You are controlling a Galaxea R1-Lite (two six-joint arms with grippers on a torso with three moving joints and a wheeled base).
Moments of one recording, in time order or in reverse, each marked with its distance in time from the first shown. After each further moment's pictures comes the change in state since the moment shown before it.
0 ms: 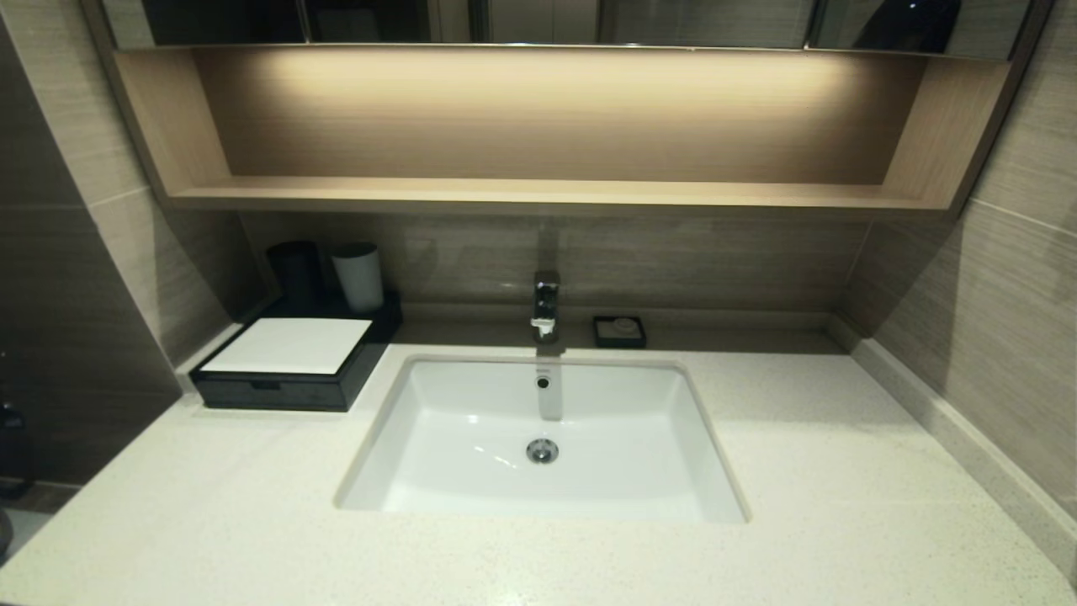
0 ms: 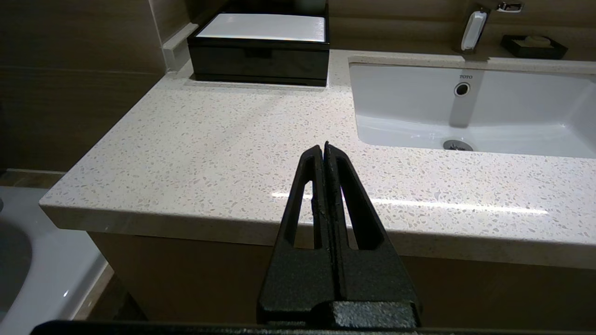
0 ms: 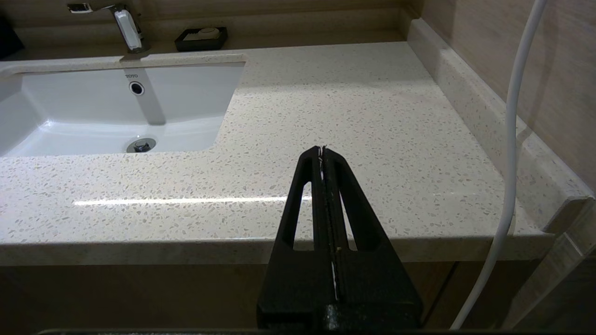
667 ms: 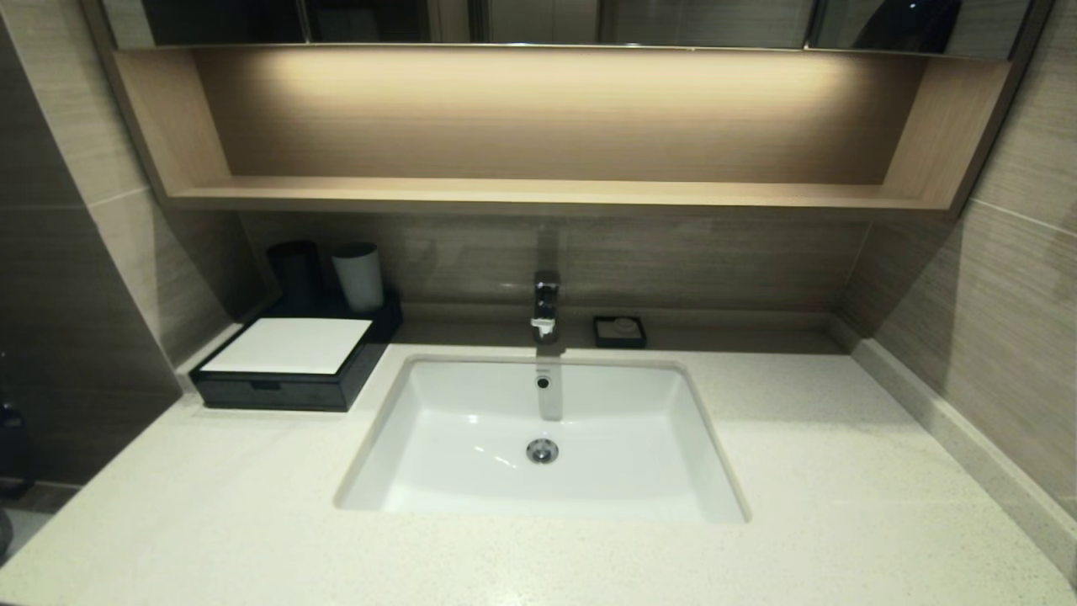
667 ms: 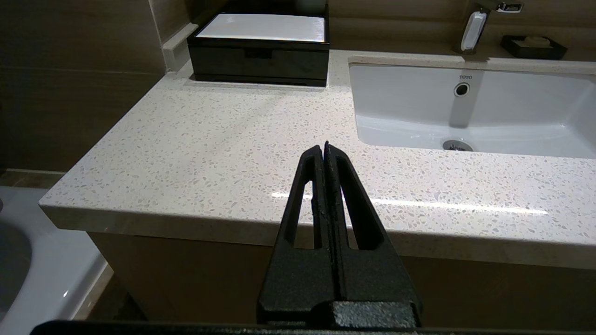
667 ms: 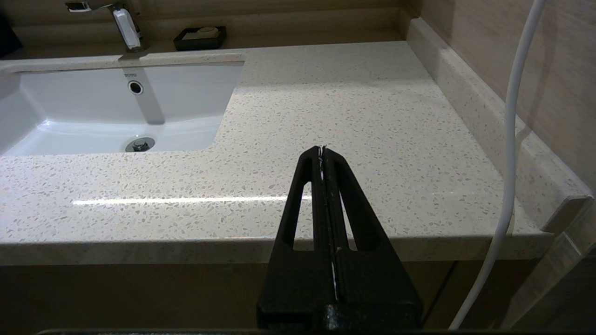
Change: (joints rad) left arm 0.000 0.000 0.000 0.000 0.000 0.000; right arm 0.000 0.000 0.000 0.002 -0.001 -0.002
